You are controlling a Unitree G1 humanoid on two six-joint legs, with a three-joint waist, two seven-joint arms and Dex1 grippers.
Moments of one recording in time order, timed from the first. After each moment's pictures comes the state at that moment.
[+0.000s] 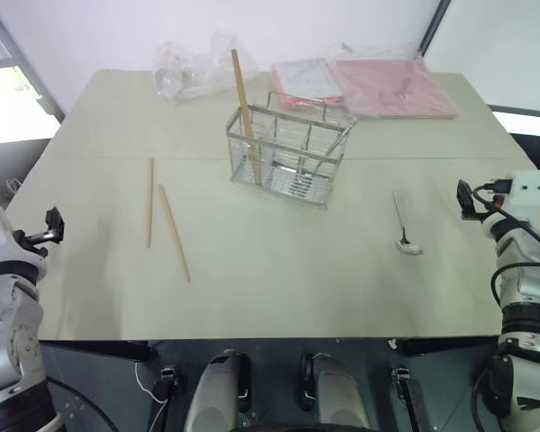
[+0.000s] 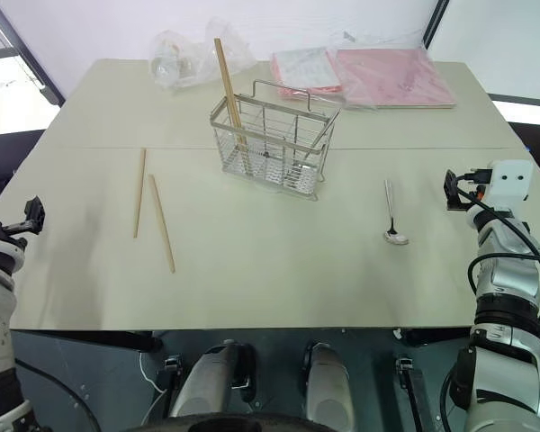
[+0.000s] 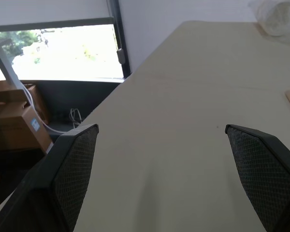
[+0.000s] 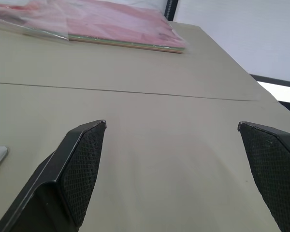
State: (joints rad) left arm -0.05 0.46 0.65 -0.30 -0.35 0.53 -0.05; right arm -0.47 -0.65 -0.40 0.59 0.21 0.03 0.30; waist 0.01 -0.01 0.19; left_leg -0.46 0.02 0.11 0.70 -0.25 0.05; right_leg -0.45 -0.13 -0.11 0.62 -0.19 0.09
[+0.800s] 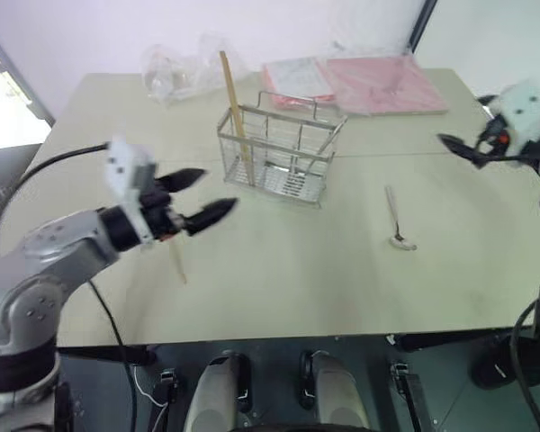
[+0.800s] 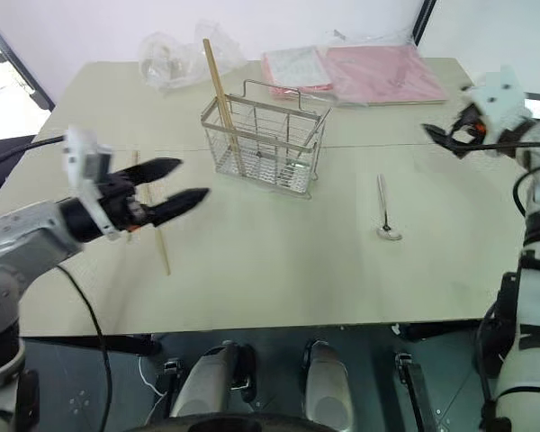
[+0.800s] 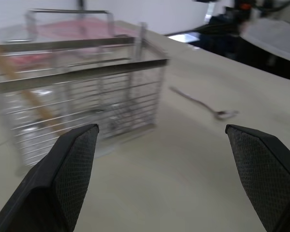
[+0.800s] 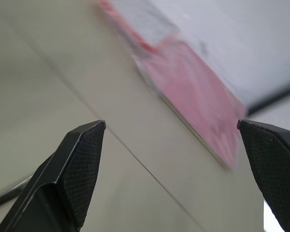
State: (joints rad) left arm -0.41 0.69 0.21 -0.59 -0.97 0.96 -0.52; right arm -1.08 -0.94 0.05 0.97 -0.07 -0.36 1.02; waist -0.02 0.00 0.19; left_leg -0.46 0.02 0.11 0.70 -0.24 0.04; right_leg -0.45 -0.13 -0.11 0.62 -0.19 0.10
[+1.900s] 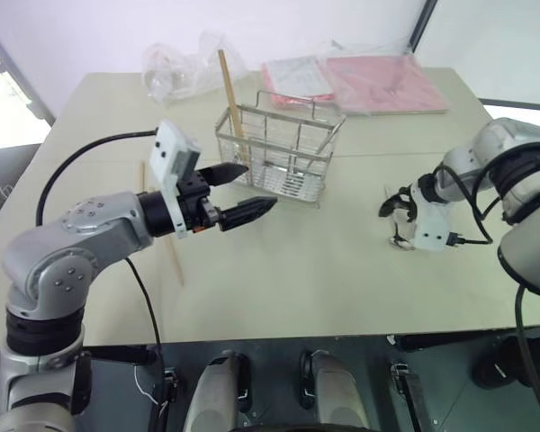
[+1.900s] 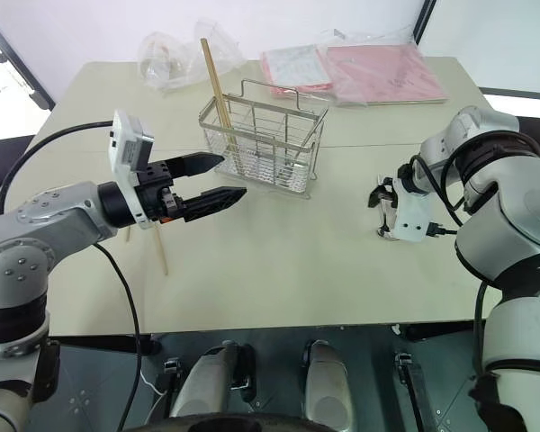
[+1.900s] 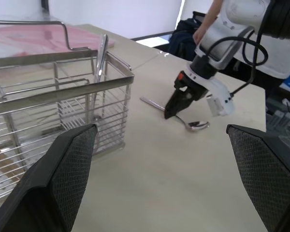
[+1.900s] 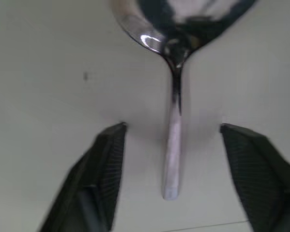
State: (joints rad) left arm -0.53 0.65 0.13 -0.52 -1.02 0.98 -0.47; right arm -1.49 -0.79 1.24 1.23 -1.53 -1.25 -0.05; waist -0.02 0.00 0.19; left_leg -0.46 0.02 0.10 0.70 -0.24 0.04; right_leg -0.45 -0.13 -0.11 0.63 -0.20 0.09
